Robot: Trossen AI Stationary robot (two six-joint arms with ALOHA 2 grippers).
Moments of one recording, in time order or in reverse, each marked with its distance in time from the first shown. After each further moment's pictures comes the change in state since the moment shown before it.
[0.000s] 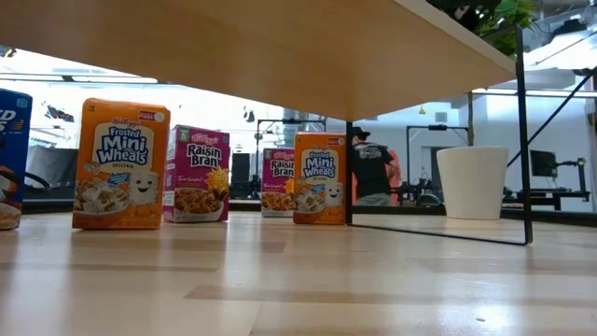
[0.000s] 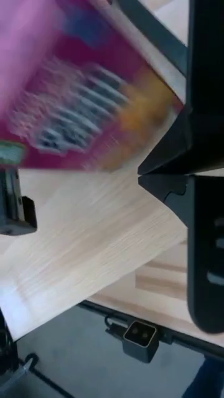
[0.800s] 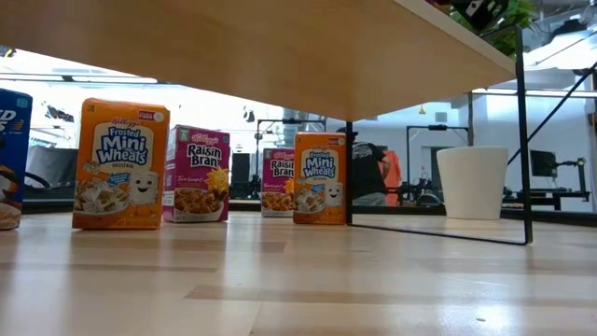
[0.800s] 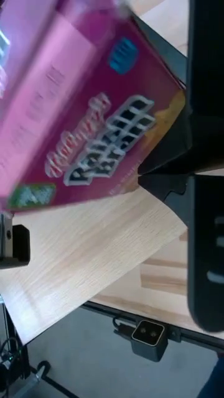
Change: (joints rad) left arm -0.018 0.017 0.000 0.123 0.072 -0.014; right arm 0.047 0.000 0.000 -0.006 0.068 0.074
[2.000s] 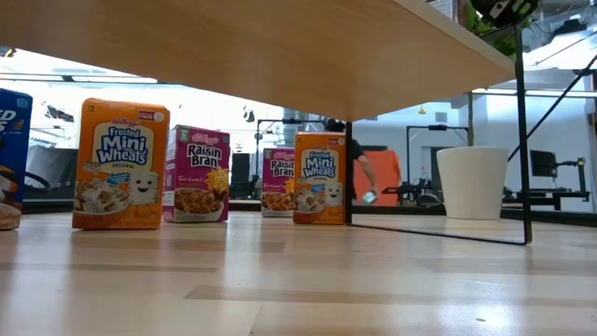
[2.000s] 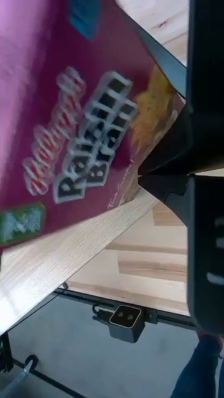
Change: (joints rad) left arm -0.018 0.063 0.059 -0.010 0.077 -0.010; right arm 0.073 -0.001 0.000 -0.074 0.001 0.103
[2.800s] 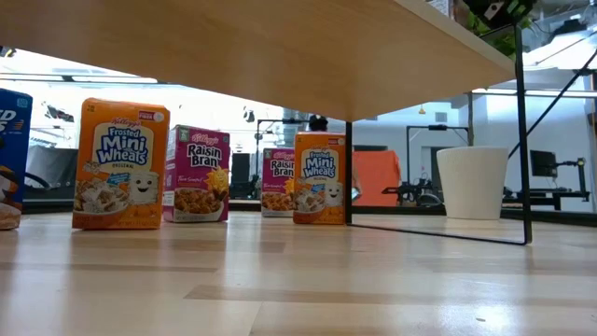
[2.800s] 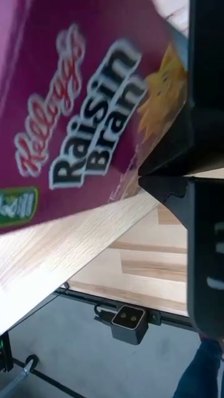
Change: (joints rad) left arm 0.053 -0.005 -0.002 -0.013 -0.033 0.031; right arm -0.004 0.038 0.000 0.053 -0.001 -0.018
